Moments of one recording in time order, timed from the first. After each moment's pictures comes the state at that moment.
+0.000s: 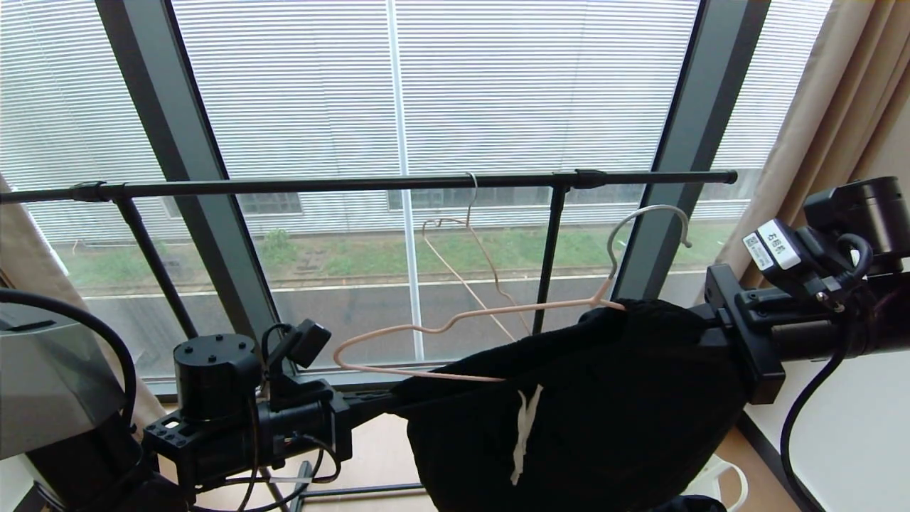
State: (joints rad) left arm -0.35 1.99 -0.32 -1.33 -0.66 -0.24; right arm 0.17 1.58 -0.98 0.15 0.99 -0.86
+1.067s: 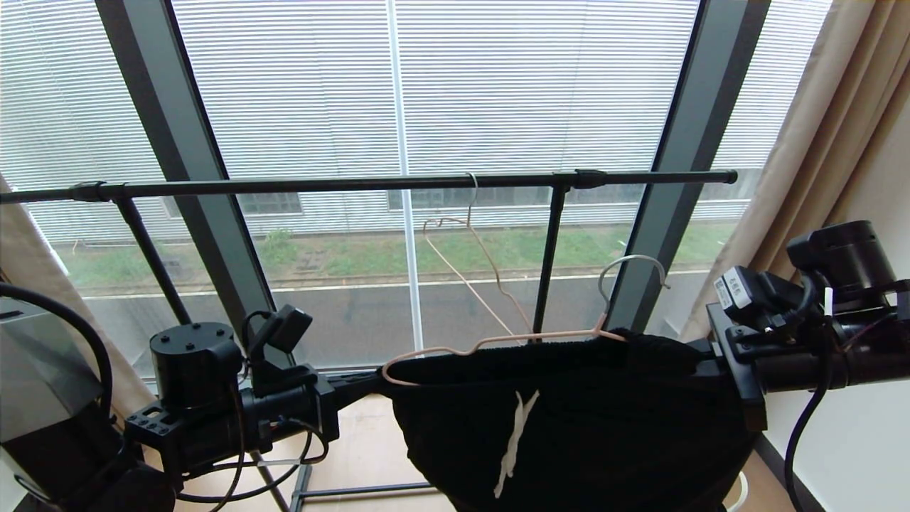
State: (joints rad) left arm -0.29 1.96 -0.34 -1.33 -0.66 -0.22; right arm 0.12 1.62 -0.88 0.15 0.86 -0.88
